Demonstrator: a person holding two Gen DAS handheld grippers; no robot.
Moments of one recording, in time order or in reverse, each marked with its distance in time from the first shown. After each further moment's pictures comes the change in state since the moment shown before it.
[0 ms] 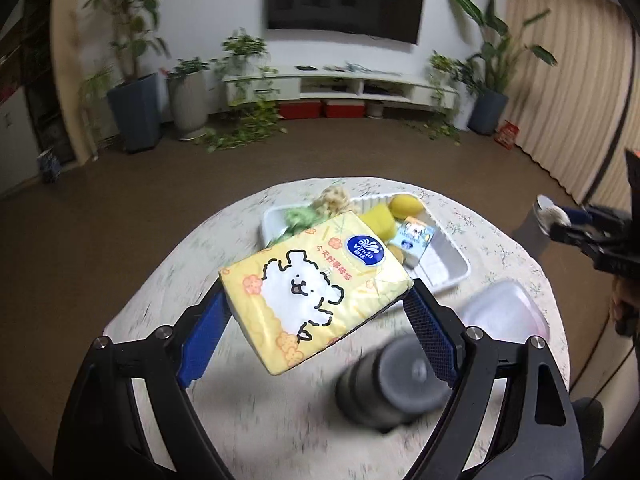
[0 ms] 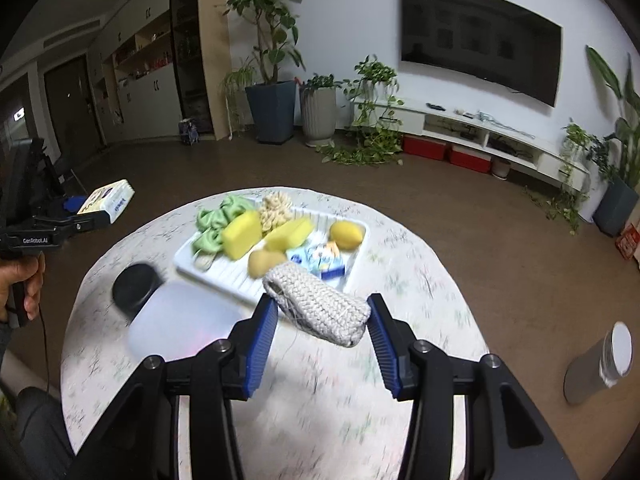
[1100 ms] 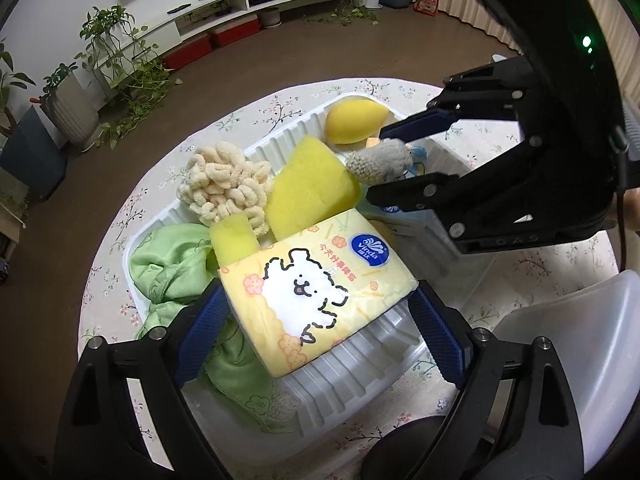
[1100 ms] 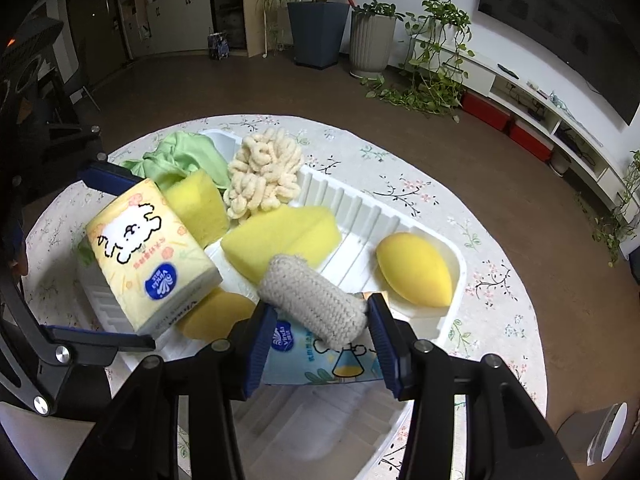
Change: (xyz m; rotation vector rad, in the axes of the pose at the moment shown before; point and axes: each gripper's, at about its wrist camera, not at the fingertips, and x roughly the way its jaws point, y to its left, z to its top) left arm 0.174 -0.060 0.028 0.394 0.331 -0.157; right arm 0.214 0.019 0.042 -0.177 0.263 0.079
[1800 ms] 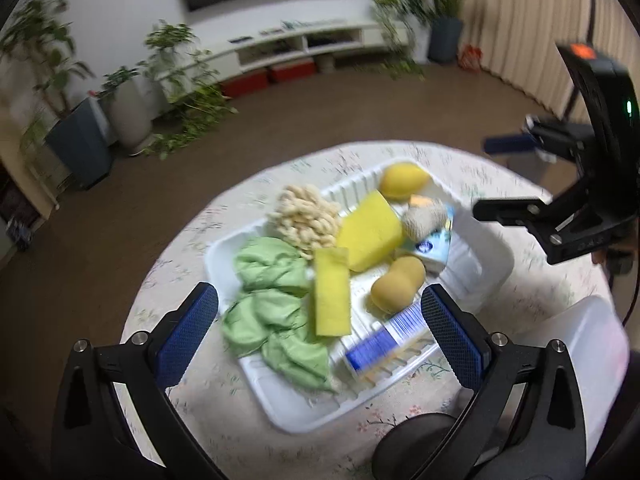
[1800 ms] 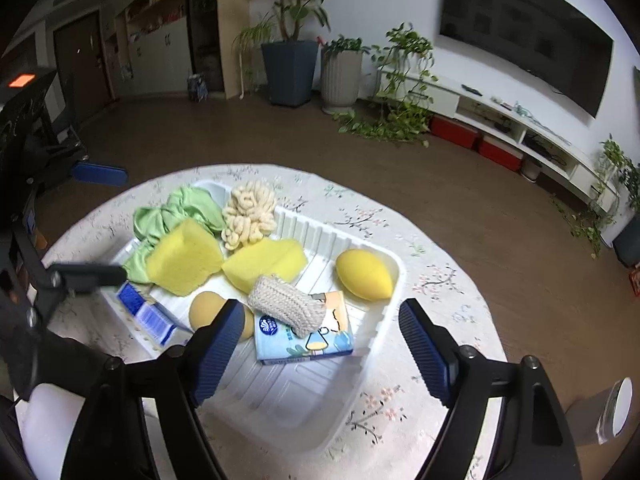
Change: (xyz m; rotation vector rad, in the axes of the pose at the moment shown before) left arm -0.076 0.032 -0.020 -0.178 -0.208 0.112; right arm -0.069 -0.016 -0.012 0.087 -0.151 -0.059
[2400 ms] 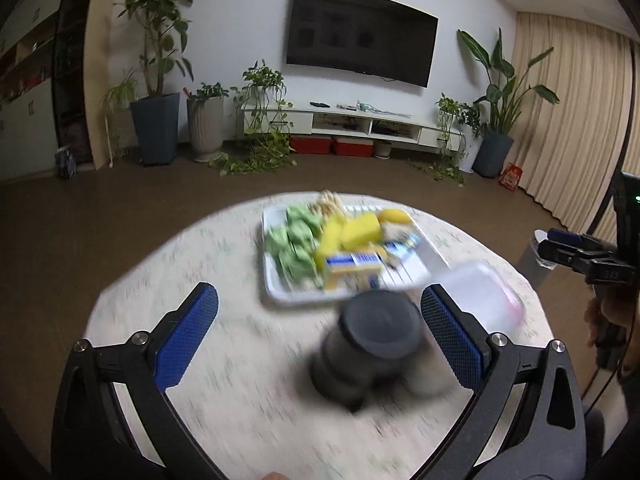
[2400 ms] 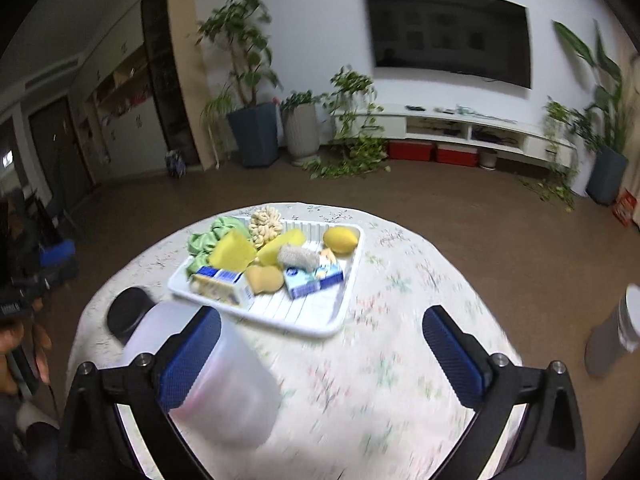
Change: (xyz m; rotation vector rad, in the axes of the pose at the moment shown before) left arm -0.147 -0.047 -0.143 -0.328 -0.296 0.102; right arm -0.153 0.019 -0.108 0.249 -0.218 -0.029
